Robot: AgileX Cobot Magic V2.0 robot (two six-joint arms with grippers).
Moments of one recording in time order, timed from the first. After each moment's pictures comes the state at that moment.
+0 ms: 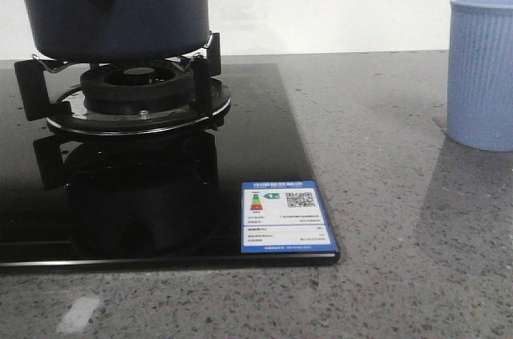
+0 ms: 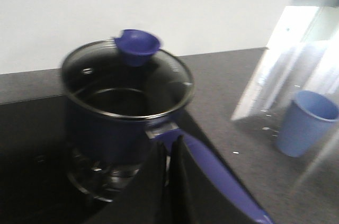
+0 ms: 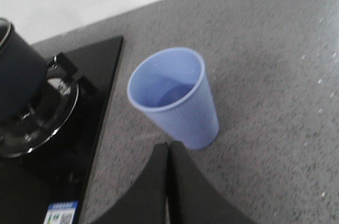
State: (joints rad) left arm -0.26 0.59 -0.87 -0.51 0.68 0.33; right arm 0.17 0.43 -0.70 0.09 0.77 0.34
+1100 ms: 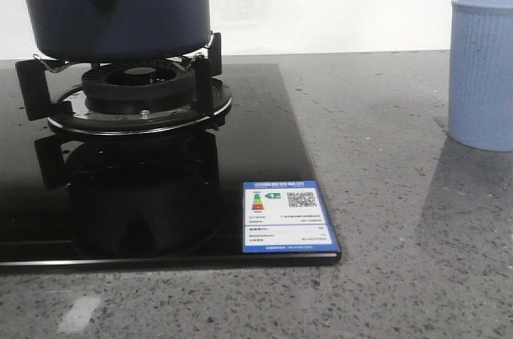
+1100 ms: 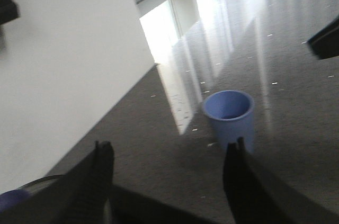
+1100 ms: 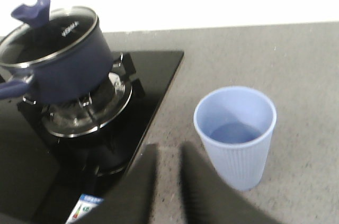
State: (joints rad) left arm -0.38 0.94 -1.05 -1.06 0.68 1.36; right arm 0.17 0.46 -0.77 0.32 0.70 -0.08
